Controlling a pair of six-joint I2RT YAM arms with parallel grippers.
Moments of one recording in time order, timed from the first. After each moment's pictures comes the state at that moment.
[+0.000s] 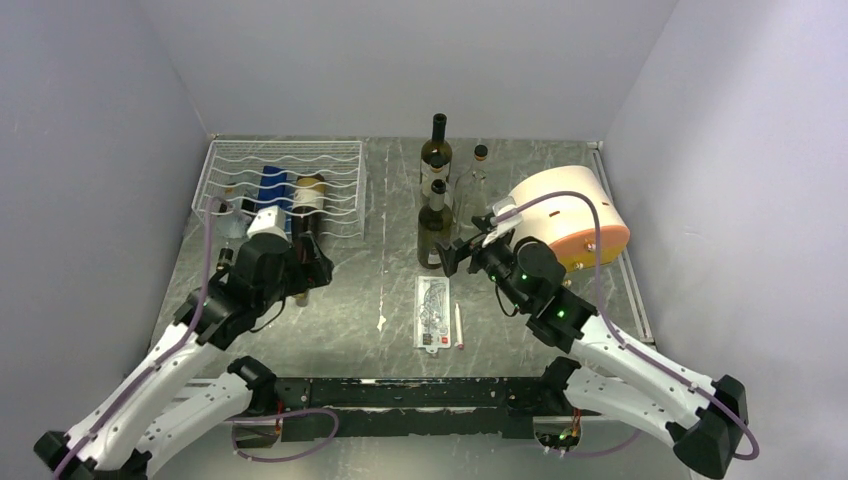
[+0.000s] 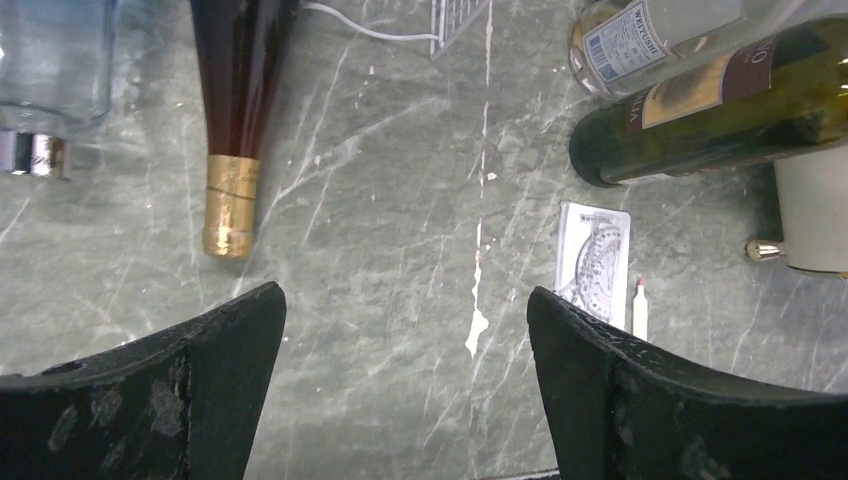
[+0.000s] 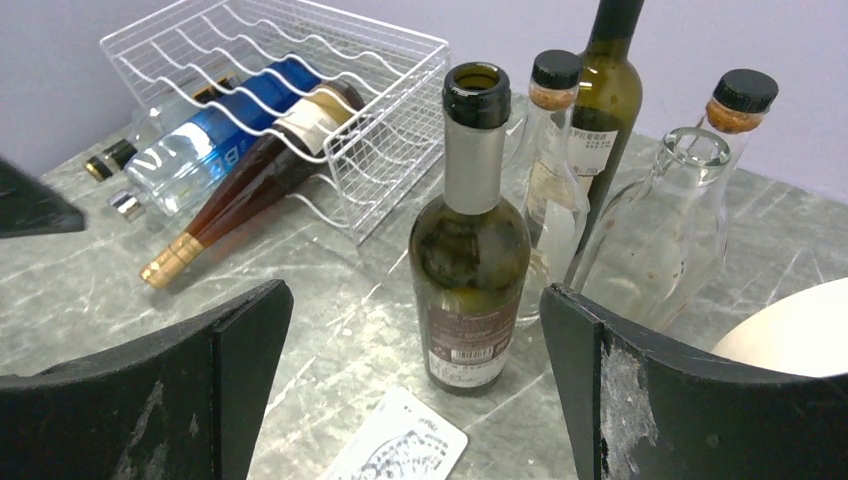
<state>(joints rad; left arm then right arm) -0.60 0.69 0.80 -0.74 -0.32 -0.71 0.83 0.83 0.62 0.21 0.24 0.04</state>
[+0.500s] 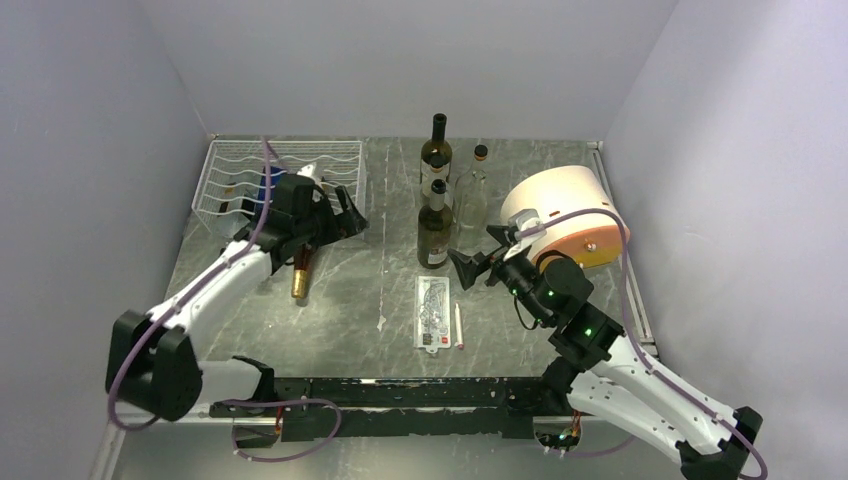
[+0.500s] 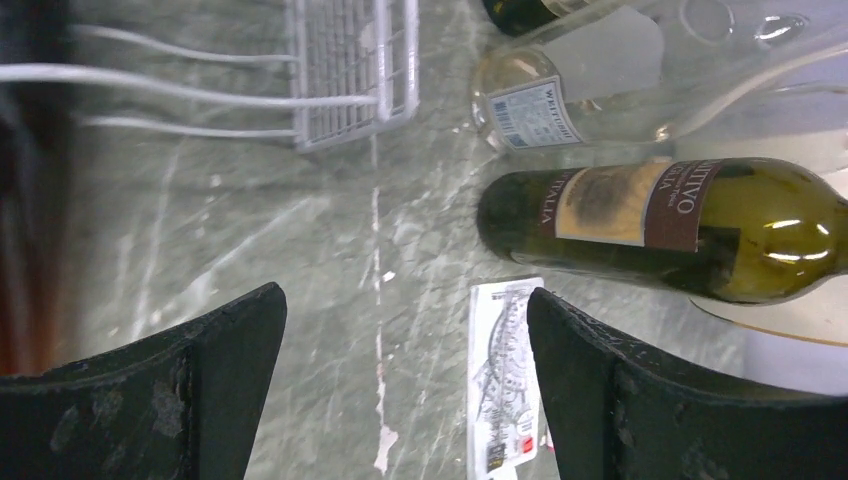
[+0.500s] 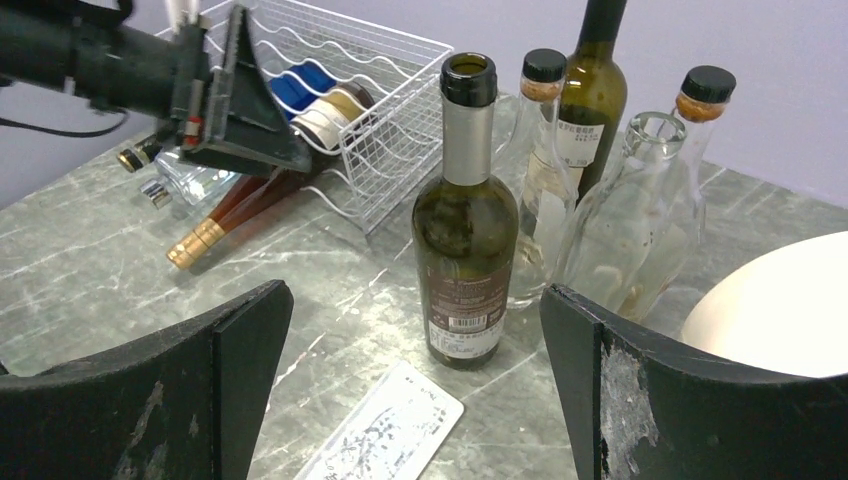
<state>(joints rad) -0.40 1.23 0.90 -0.31 0.06 -0.64 0.83 0.62 0.60 0.04 0.20 0.03</state>
